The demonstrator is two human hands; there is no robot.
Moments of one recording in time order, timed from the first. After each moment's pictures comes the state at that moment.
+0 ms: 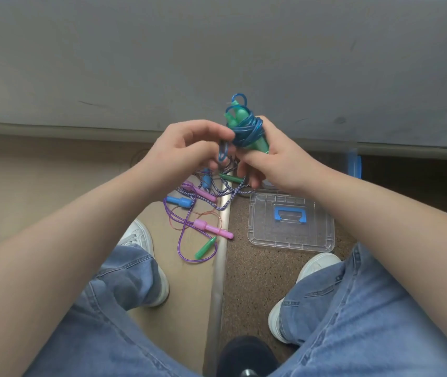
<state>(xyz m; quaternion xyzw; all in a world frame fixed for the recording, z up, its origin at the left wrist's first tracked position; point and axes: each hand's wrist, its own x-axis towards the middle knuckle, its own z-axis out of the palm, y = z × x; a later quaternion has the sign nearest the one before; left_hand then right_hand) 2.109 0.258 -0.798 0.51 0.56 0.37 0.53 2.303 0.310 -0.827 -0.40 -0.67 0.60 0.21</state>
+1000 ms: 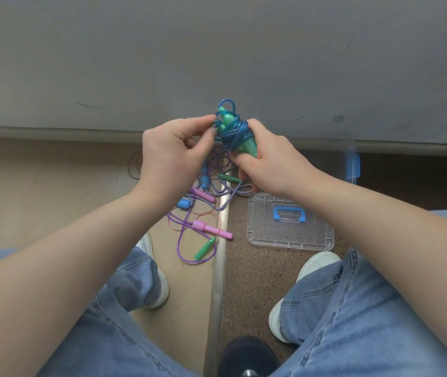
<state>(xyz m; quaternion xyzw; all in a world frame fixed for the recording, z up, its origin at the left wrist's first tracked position) 2.125 0.260 -0.819 0.56 0.68 0.44 0.18 2.297 0.309 -0.825 -0.49 -0.75 0.42 0.14</state>
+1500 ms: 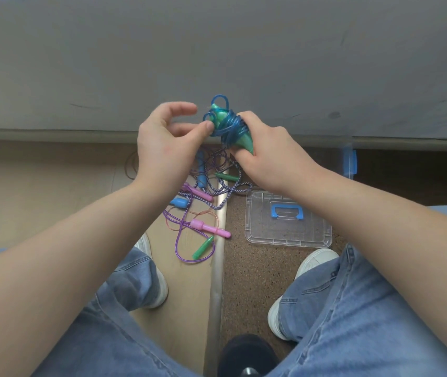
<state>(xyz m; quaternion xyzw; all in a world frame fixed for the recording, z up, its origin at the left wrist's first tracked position) 2.132 0.269 -0.810 0.42 0.70 0.49 0.31 2.300 0.310 -0.818 -0.49 -0.80 0.32 0.15</state>
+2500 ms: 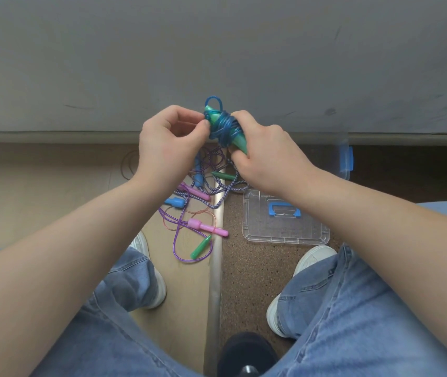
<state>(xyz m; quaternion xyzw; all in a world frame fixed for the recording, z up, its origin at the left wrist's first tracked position) 2.138 0.275 -0.815 0.45 0.70 0.46 0.31 2.302 0.306 -0.818 -0.50 -0.82 0.24 0.14</state>
